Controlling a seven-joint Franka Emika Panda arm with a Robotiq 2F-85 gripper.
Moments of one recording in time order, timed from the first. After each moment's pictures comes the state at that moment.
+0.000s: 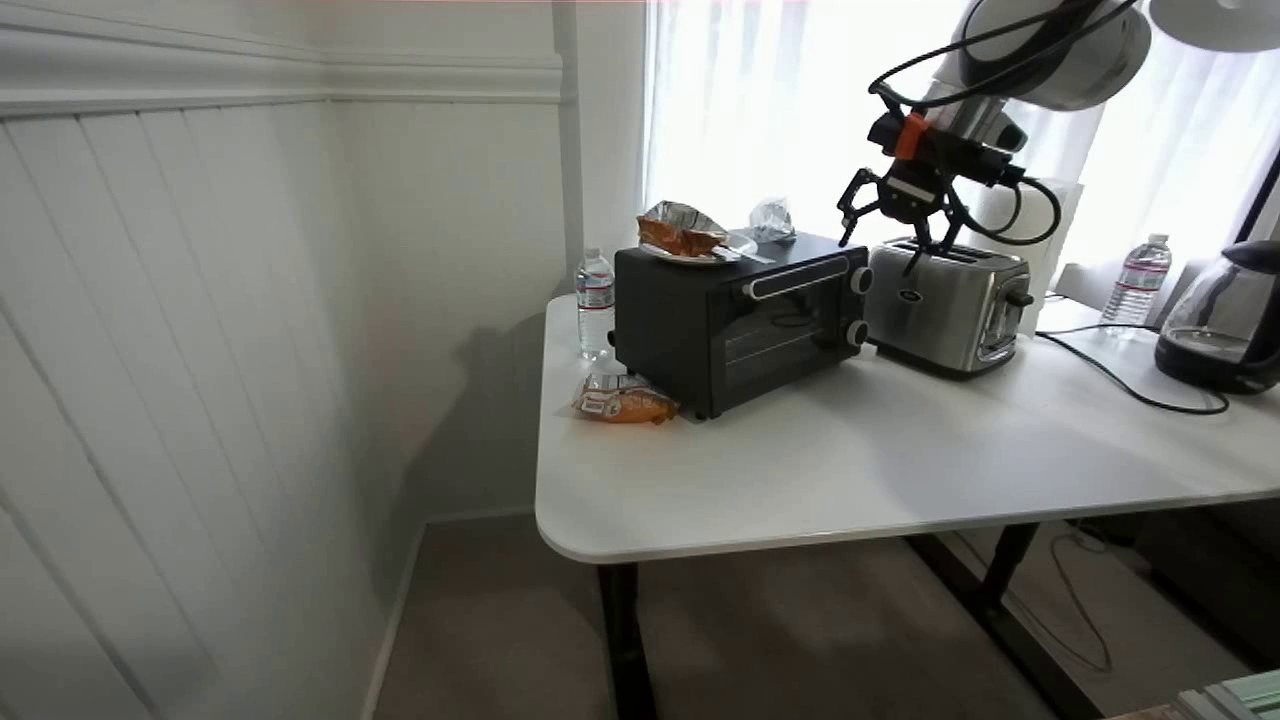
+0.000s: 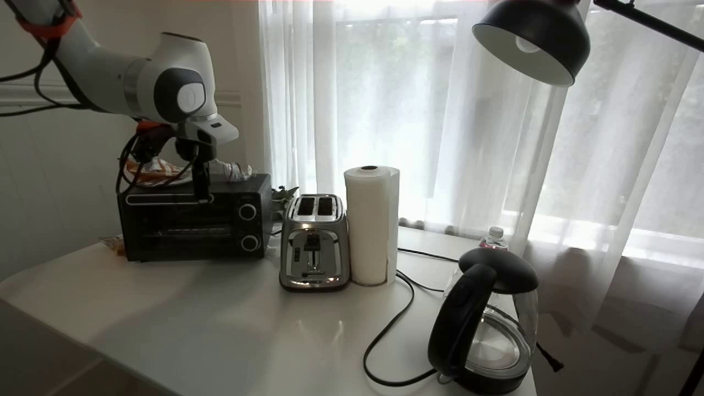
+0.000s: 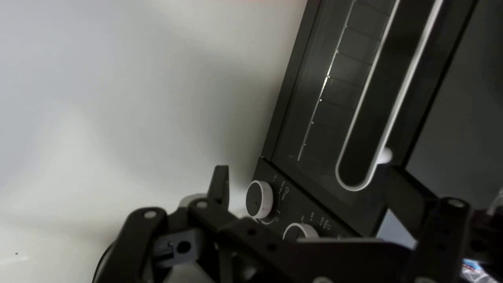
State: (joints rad) arm 0.17 0.13 0.20 -2.21 0.16 2.61 1.07
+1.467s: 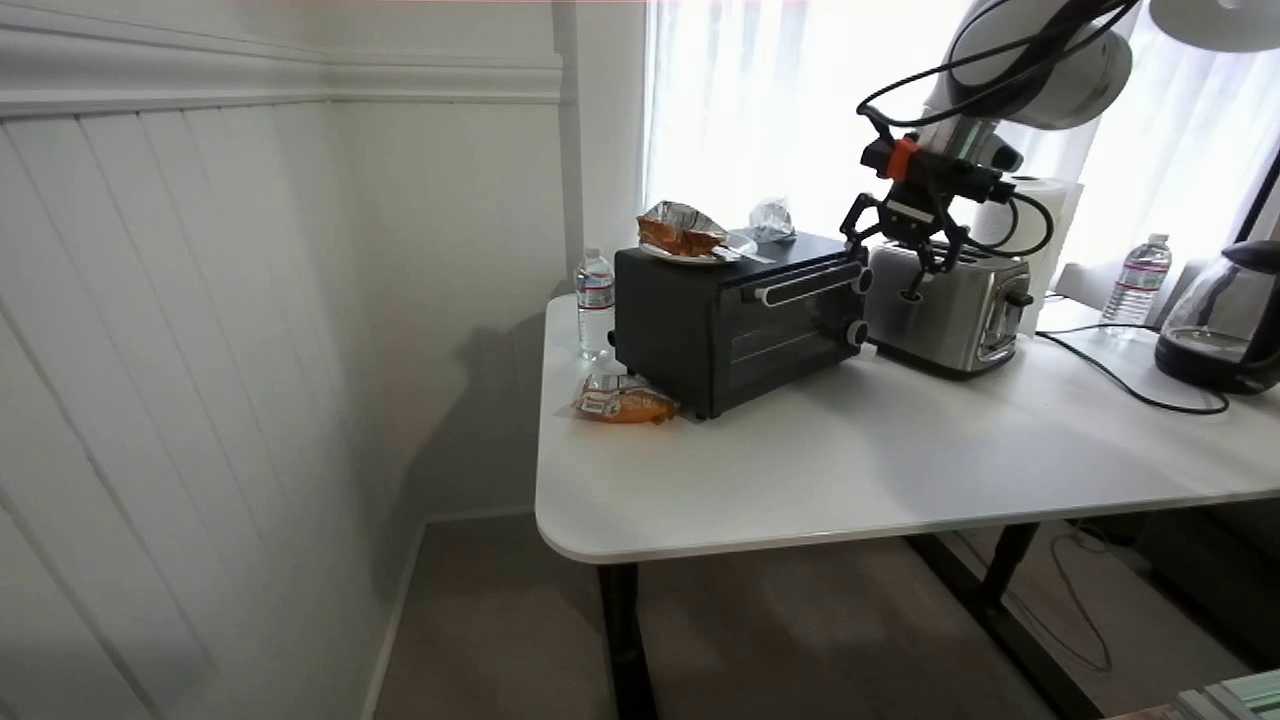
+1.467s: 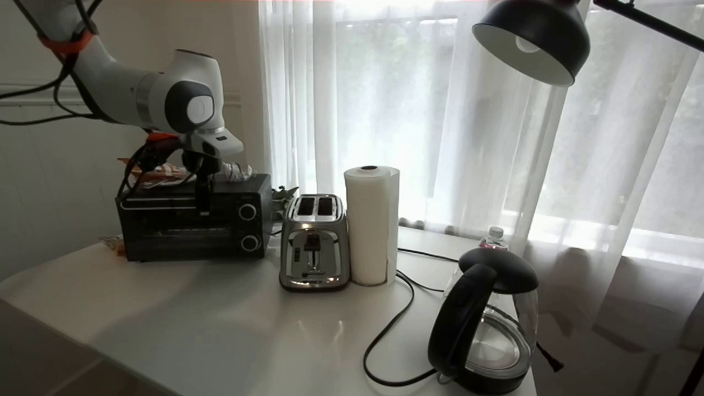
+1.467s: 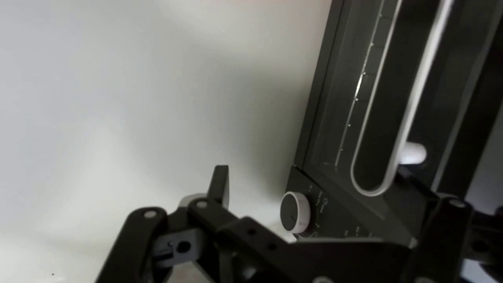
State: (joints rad) arm 0.20 0.18 0.15 -2.19 0.15 2.55 1.13
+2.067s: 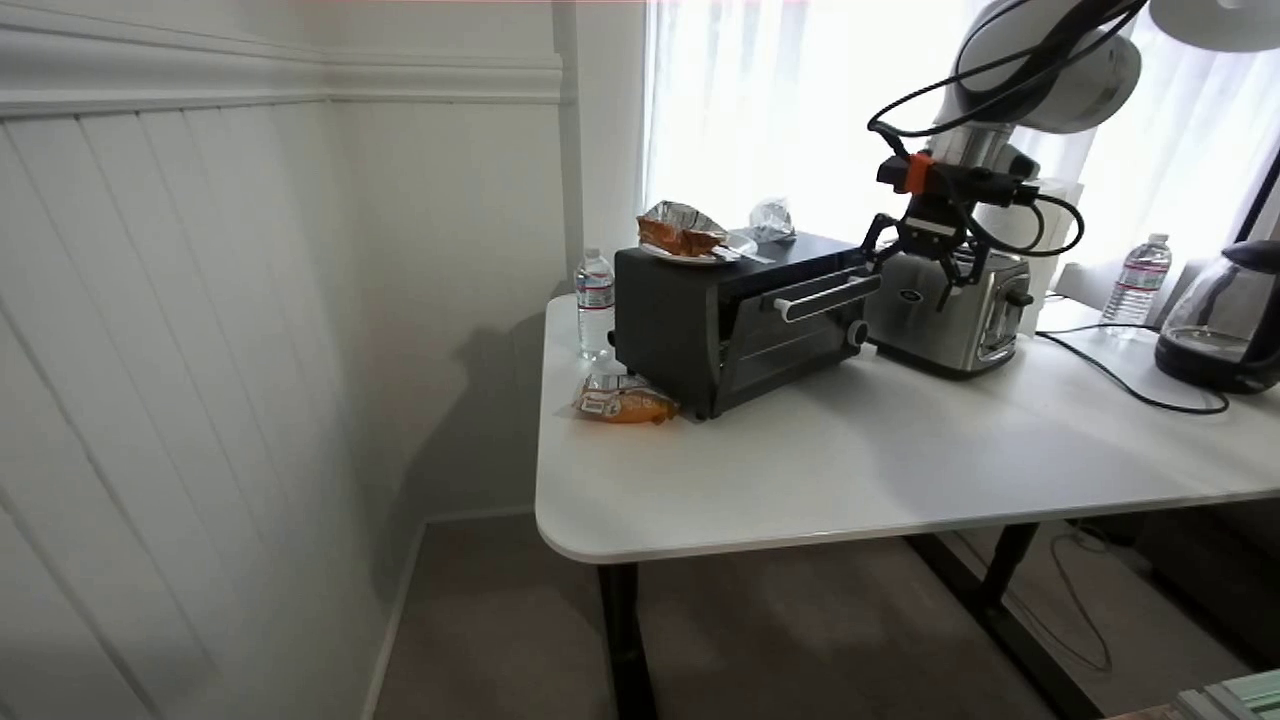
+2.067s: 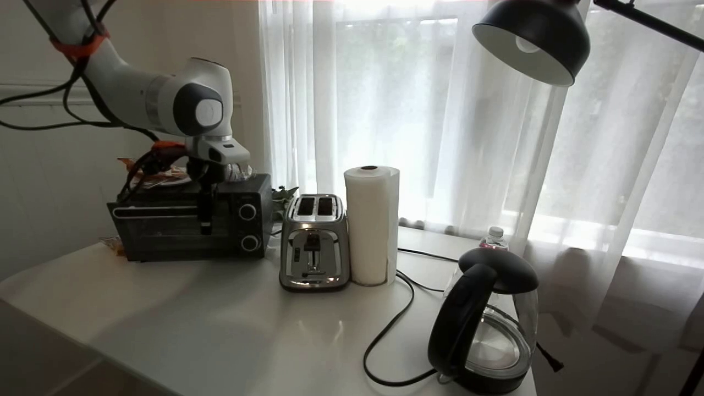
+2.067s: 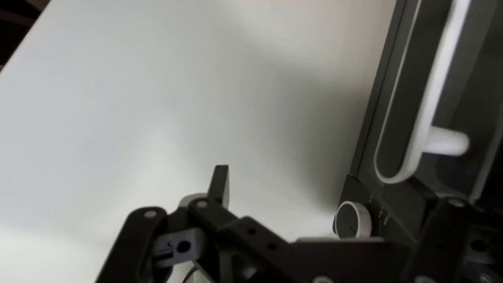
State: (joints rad) arm 0.19 0.19 0.12 -2.20 0.15 2.43 1.11
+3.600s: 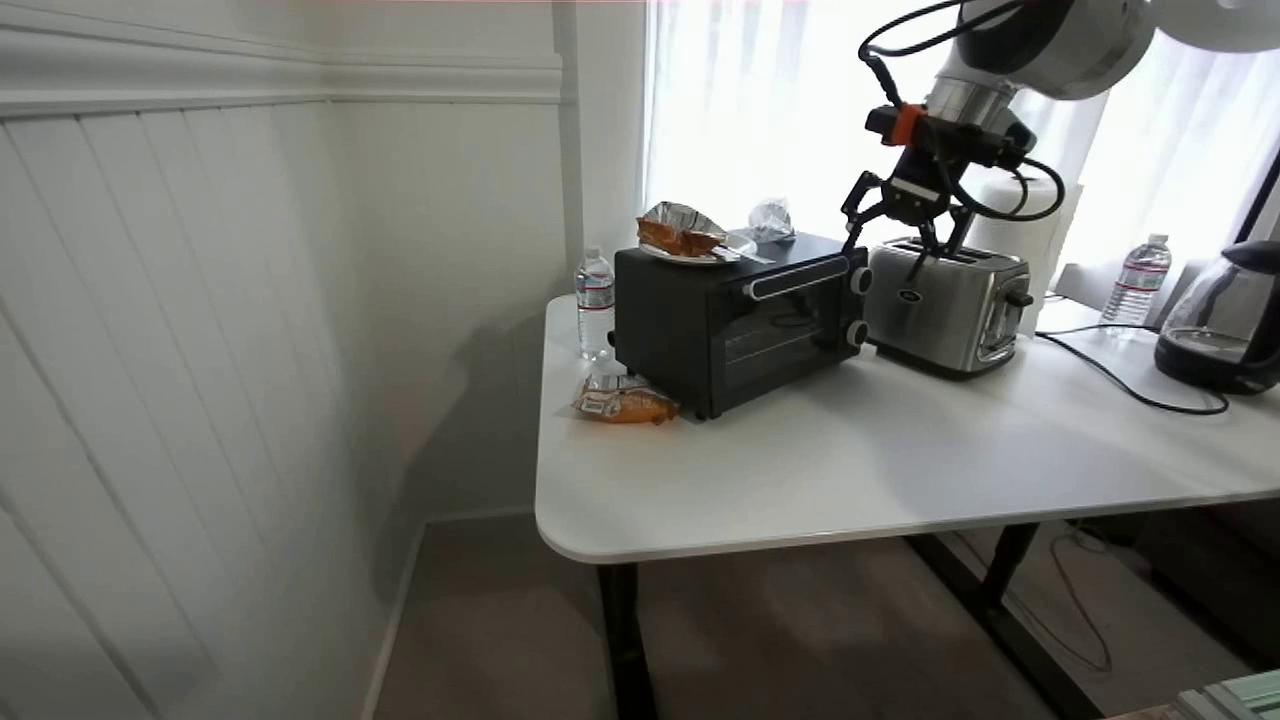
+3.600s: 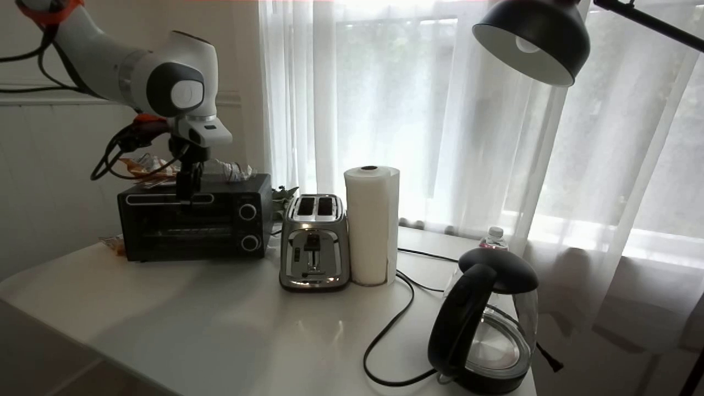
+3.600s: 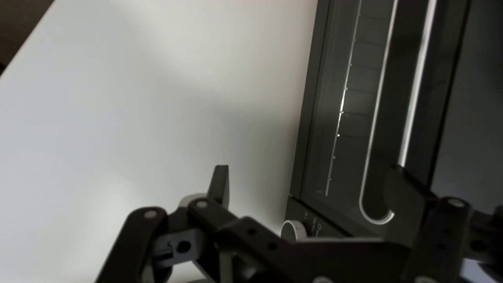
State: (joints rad) arm 0.19 0.11 0.18 -2.20 0.31 2.48 1.12
